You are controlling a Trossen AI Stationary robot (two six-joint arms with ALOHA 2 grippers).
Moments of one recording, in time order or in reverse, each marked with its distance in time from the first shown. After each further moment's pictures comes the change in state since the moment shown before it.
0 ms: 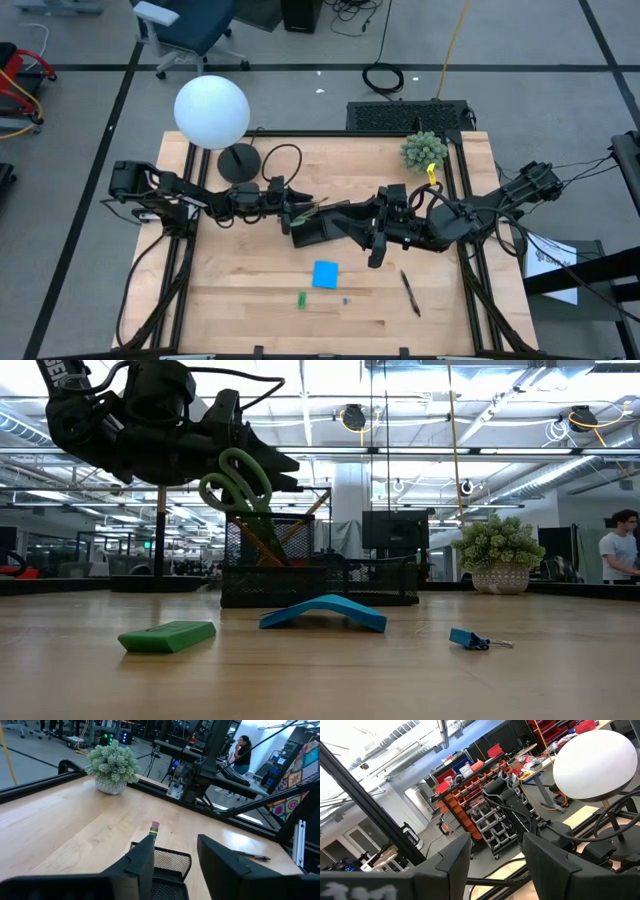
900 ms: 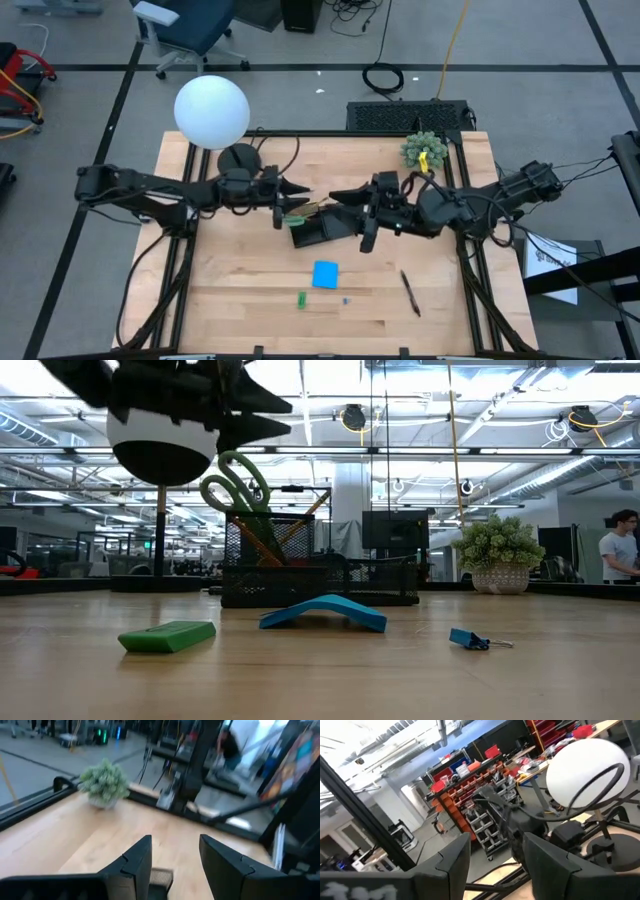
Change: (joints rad) left arm 0.000 -0.317 0.166 -0.529 0.027 0.040; right arm -0.099 0.000 0.000 -0.008 -0.092 -0.036
